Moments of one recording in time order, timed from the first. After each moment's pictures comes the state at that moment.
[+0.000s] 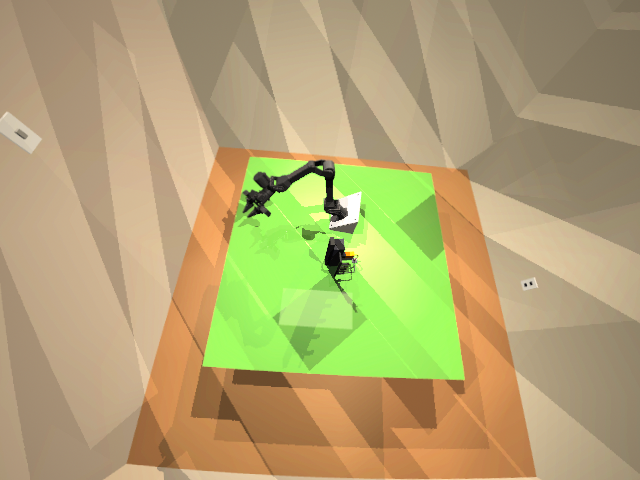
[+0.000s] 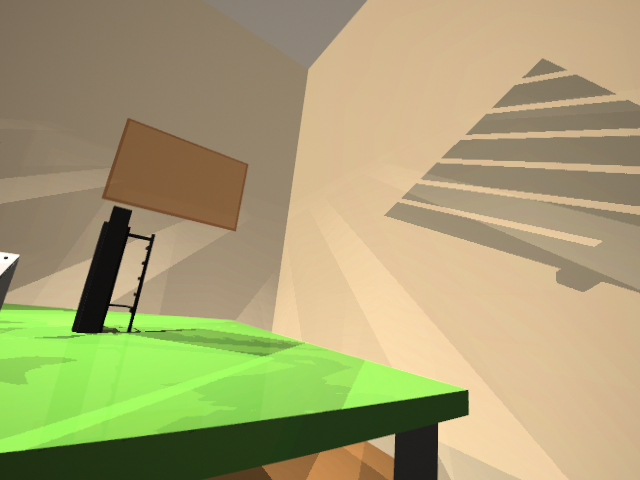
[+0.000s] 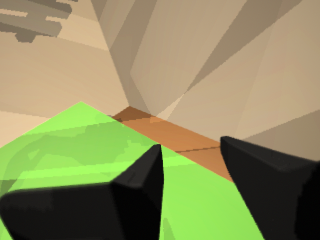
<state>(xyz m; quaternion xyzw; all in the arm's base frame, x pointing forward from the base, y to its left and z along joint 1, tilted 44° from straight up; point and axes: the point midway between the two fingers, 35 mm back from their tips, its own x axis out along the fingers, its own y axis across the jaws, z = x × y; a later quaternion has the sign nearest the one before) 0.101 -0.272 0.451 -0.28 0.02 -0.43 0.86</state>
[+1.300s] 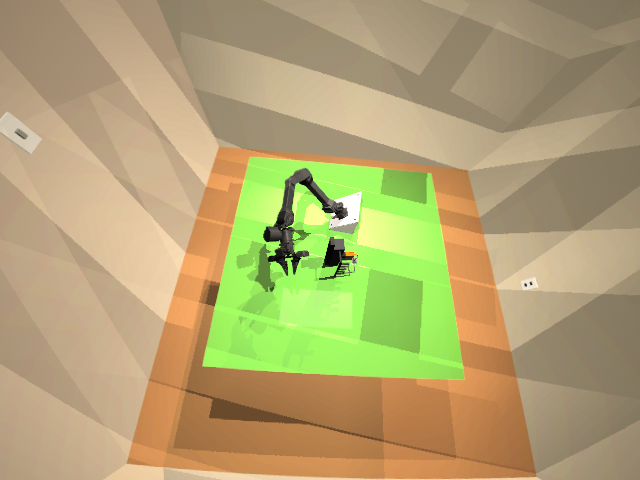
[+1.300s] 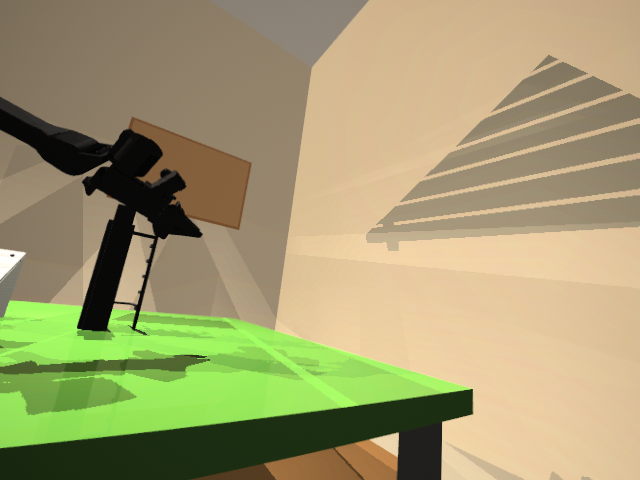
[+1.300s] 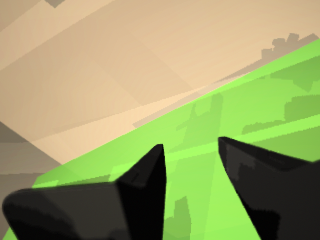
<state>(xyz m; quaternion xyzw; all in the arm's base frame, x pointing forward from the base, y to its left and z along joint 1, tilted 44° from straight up) 0.405 -0.140 0.282 -0.14 0.22 -0.07 0.96</state>
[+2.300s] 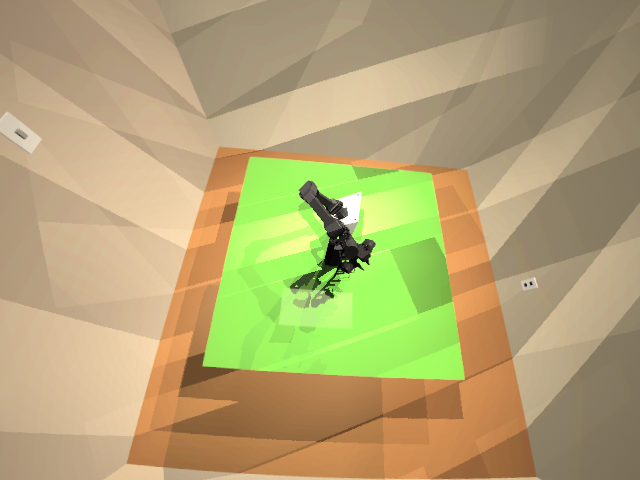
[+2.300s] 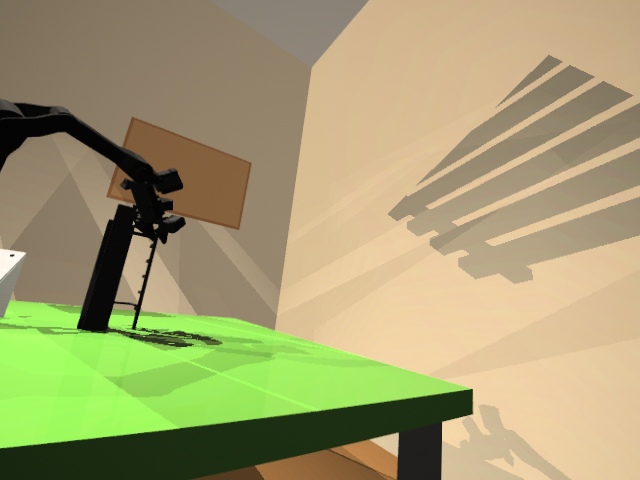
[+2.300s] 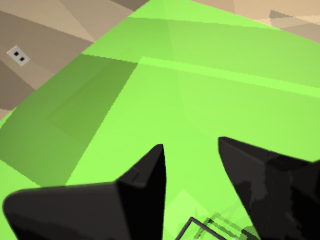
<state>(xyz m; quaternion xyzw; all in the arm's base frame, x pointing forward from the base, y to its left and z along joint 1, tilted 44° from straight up) 0.396 0.122 0.074 -0.35 0.52 0.21 0.75</state>
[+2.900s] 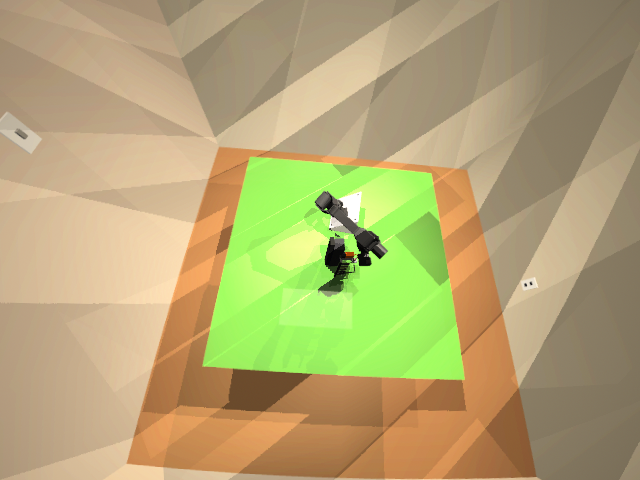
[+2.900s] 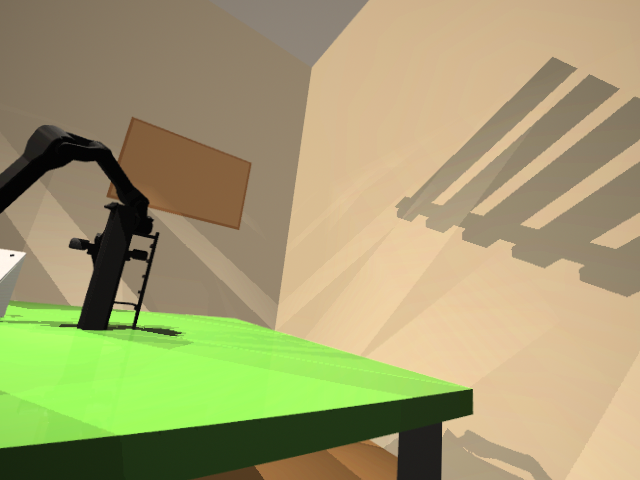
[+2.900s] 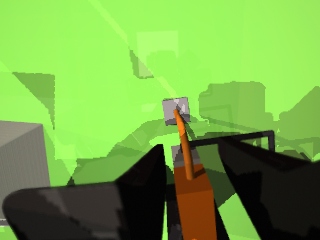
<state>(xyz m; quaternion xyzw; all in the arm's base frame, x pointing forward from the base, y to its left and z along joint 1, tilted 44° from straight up) 0.276 0.074 -0.026 -0.59 0.69 0.32 0.28</state>
